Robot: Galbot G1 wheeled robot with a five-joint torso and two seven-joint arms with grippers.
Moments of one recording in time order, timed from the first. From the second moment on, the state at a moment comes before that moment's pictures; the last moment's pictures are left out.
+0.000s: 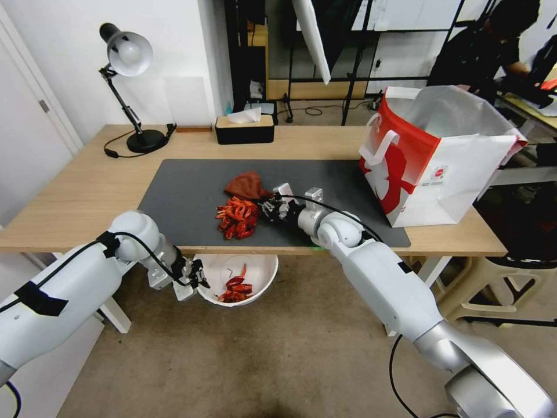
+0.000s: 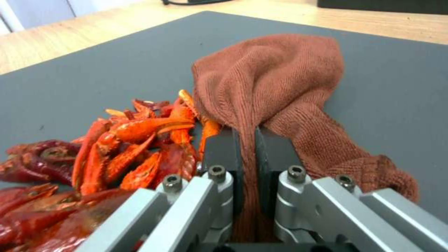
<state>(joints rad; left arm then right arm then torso) 0.58 -0.71 0.14 -1.59 0.59 -0.69 1.19 -0.52 1.28 -0.13 1.33 0.55 -0.33 -0.35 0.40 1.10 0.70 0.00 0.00</state>
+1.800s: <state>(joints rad) 0.67 -0.66 0.07 -1.64 0.58 -0.67 1.18 -0.60 1.21 -0.22 1.56 0.56 -0.36 -0.31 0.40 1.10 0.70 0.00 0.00</state>
